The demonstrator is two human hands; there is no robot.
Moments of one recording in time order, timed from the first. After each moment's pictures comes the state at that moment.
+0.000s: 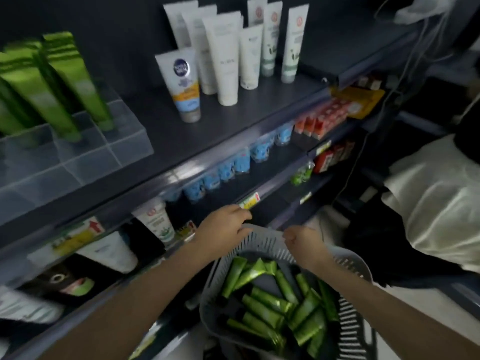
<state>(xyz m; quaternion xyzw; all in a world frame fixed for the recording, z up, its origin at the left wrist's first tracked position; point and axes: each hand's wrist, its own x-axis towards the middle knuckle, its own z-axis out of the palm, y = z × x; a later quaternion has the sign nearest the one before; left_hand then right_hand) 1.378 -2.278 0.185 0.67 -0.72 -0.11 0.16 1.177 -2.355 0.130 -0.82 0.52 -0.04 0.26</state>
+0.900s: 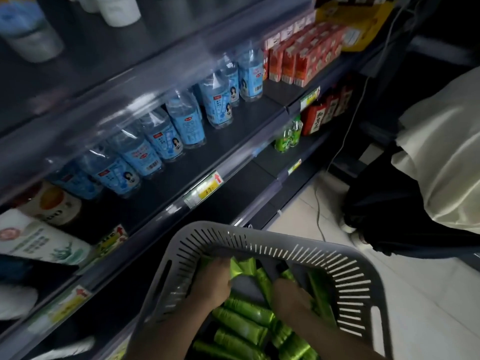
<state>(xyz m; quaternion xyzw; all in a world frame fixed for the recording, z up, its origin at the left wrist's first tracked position) 1.320 -2.305 -0.077 0.74 -0.60 -0.29 -0.02 1.135 -2.341 -0.088 -0.74 0.55 0.27 0.27</state>
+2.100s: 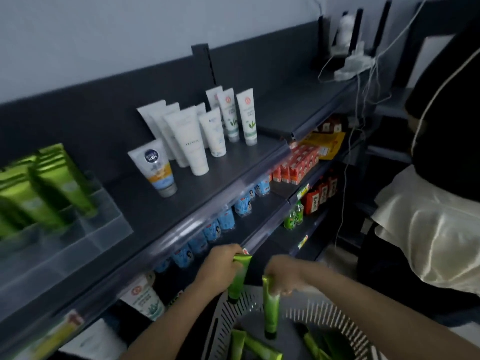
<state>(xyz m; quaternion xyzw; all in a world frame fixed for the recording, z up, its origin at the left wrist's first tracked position) 1.352 -2.336 0.208 0.72 -0.64 -0.21 0.18 1.183 -2.411 0.186 -0.86 0.35 0.18 0.33</state>
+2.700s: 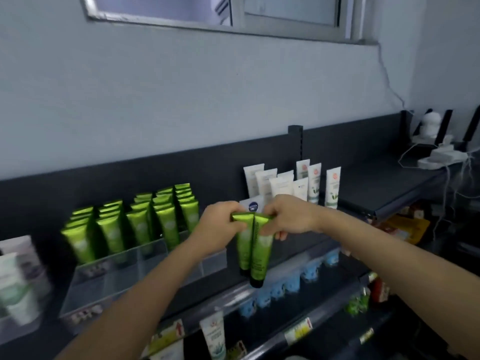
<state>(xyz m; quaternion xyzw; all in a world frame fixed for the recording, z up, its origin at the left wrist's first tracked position) 1.469 -2.268 0.431 0.72 -0.61 0.02 0.33 1.323 -2.387 0.453 -0.92 0.21 -0.08 0.33</state>
